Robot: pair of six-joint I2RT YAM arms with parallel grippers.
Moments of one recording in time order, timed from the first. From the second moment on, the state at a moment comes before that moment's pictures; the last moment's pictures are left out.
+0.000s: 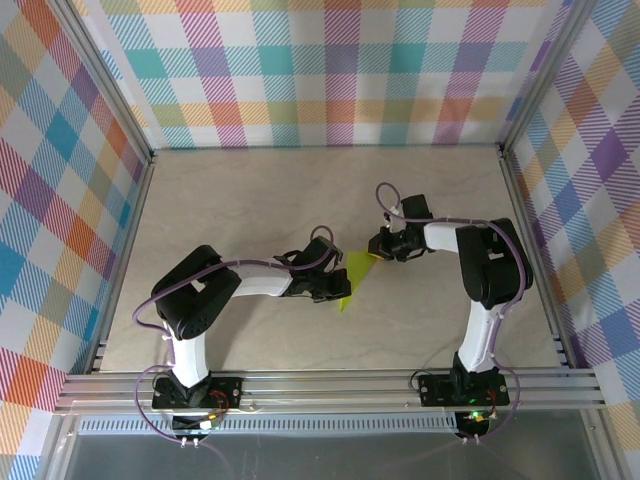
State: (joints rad) left arm -0.82 1.87 0.95 -0.03 0.34 -0.89; right arm 0.24 1.93 1.03 -0.21 -0.63 0.45
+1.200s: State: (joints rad) left arm -0.82 1.87 0.92 0.07 0.30 -1.00; right arm 0.42 1.82 0.85 -0.15 -0.71 0.65
